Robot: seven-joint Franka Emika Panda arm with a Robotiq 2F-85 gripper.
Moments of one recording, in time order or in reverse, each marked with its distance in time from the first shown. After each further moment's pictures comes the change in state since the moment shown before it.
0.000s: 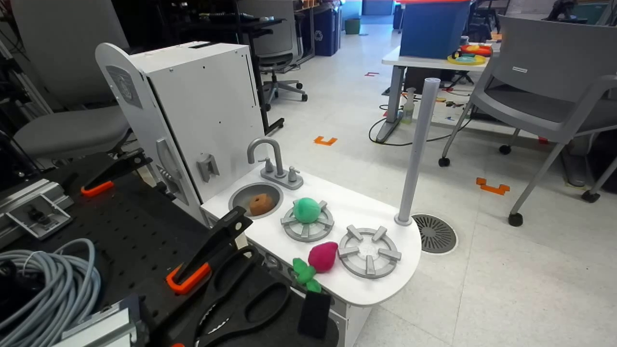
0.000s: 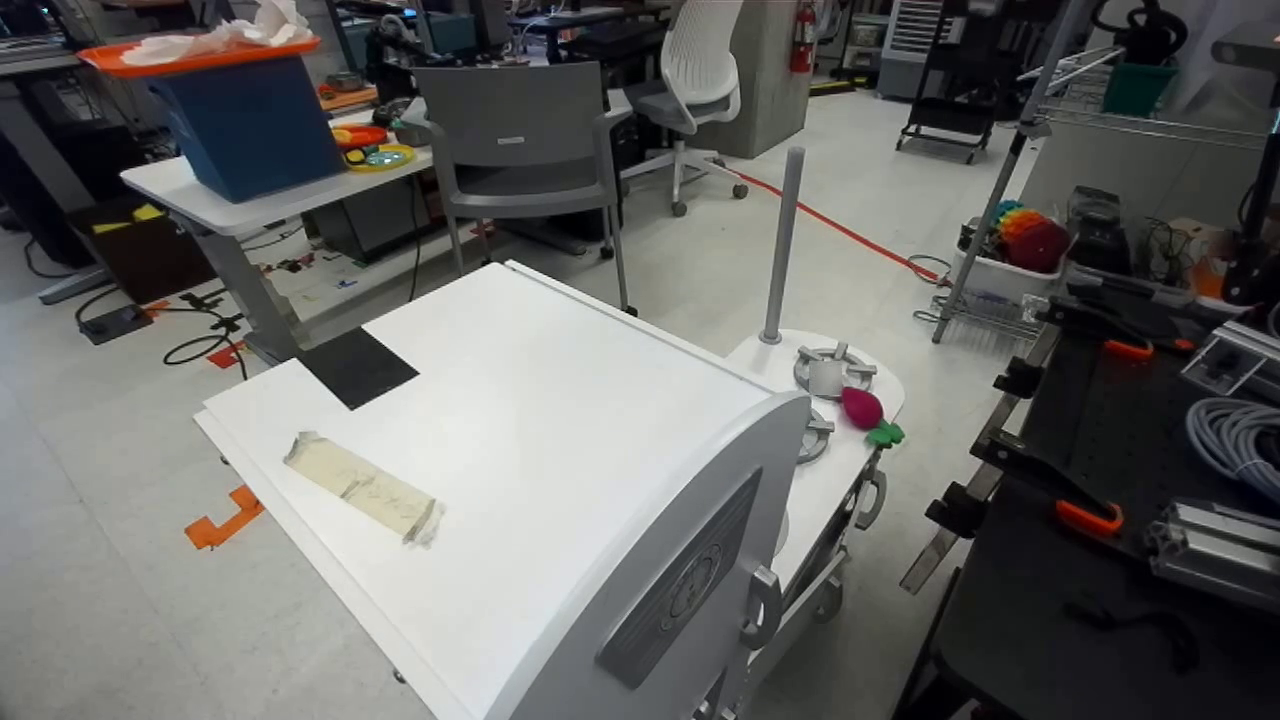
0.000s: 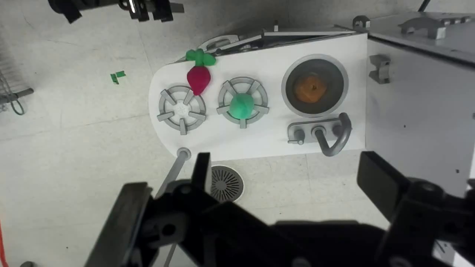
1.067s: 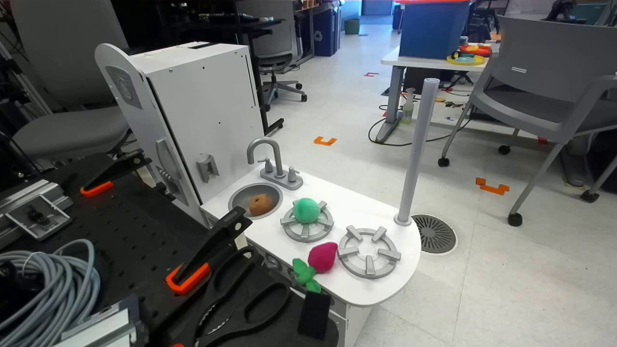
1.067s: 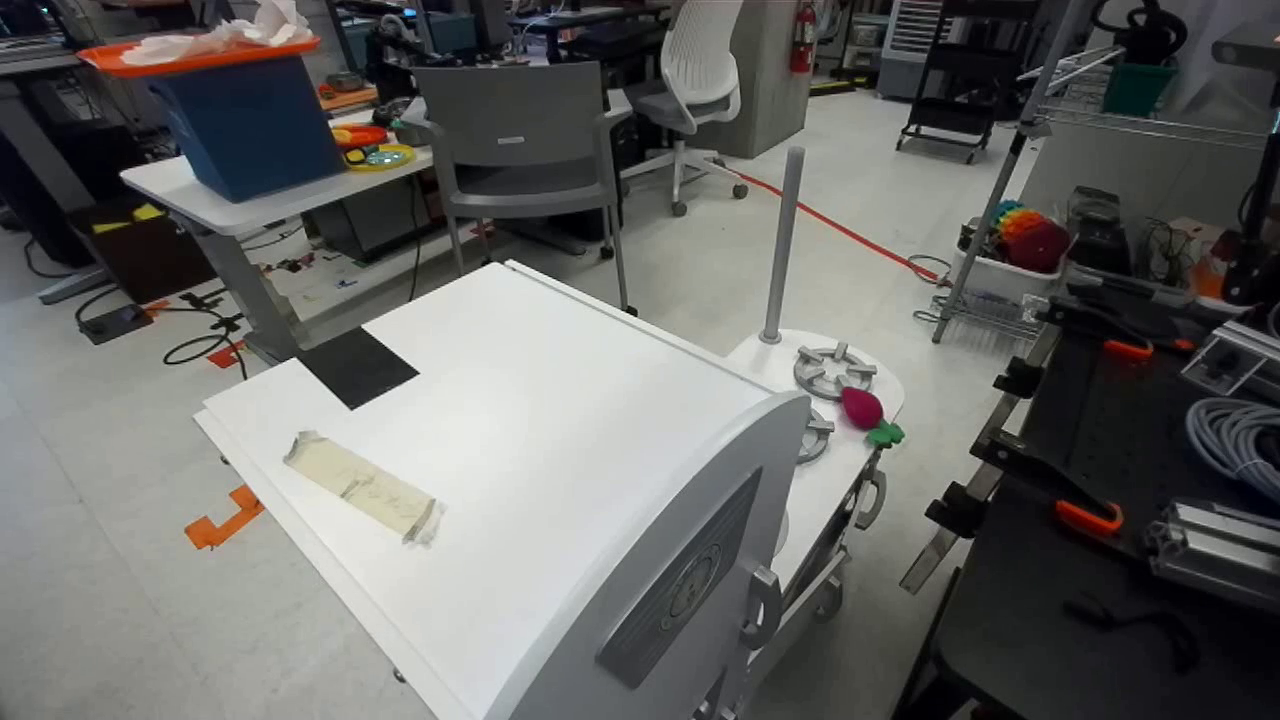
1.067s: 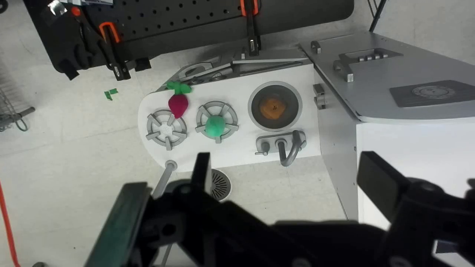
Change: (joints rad) arm 0.082 -0.353 0.161 -0.028 0.185 -0.287 0.145
